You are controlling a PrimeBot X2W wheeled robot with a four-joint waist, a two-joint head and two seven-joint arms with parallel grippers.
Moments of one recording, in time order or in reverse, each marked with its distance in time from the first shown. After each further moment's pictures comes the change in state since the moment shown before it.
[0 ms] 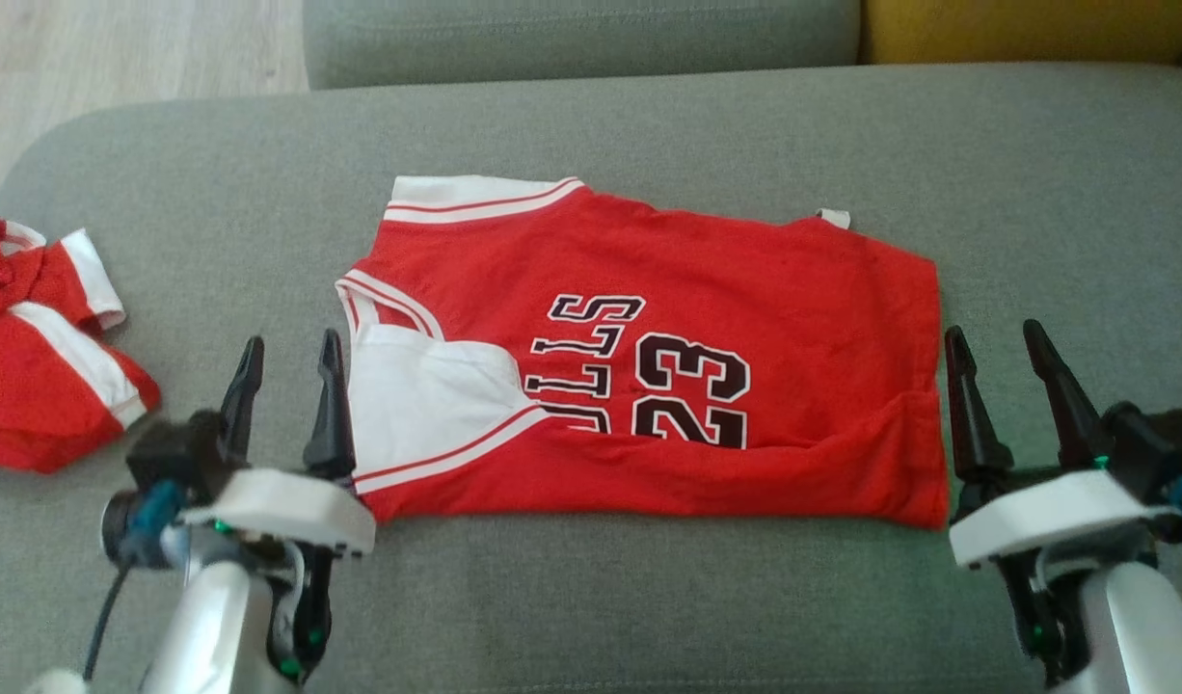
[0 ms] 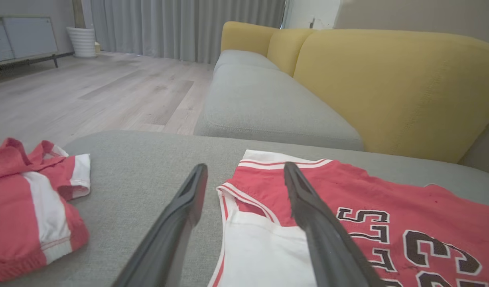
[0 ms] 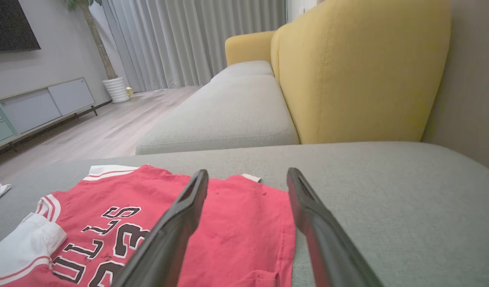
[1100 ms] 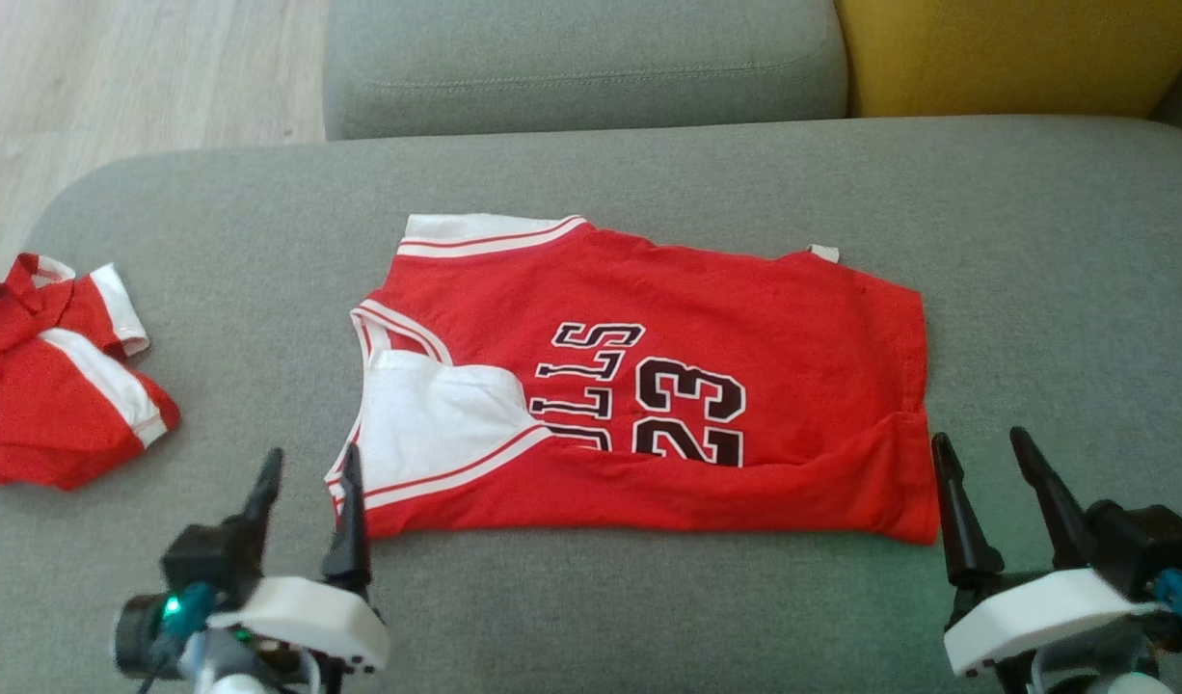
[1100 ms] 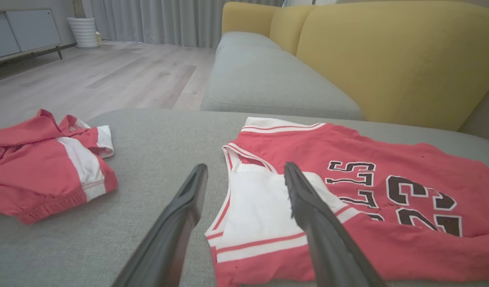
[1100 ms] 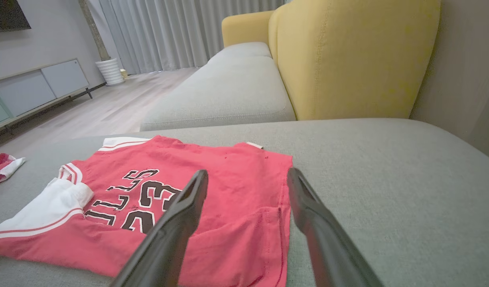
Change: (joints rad) left arm 0.225 0.029 -0.043 -0.158 0.034 0.061 0.056; right arm 0.223 0.062 -0.026 -0.174 -0.058 0.000 0.108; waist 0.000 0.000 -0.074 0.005
